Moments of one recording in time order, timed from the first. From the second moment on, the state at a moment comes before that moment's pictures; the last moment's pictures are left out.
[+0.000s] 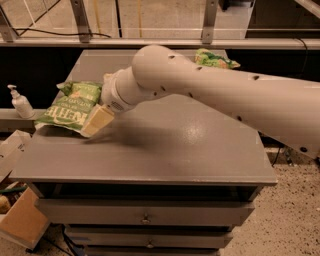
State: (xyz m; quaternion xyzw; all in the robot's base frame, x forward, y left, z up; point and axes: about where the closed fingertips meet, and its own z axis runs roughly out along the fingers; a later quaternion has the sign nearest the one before) arm 0.605 0.169 0.845 -0.60 0.66 0.17 0.42
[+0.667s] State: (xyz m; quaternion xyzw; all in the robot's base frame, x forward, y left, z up) arm 0.621 0.211 0.833 -0.60 0.67 0.20 0.40
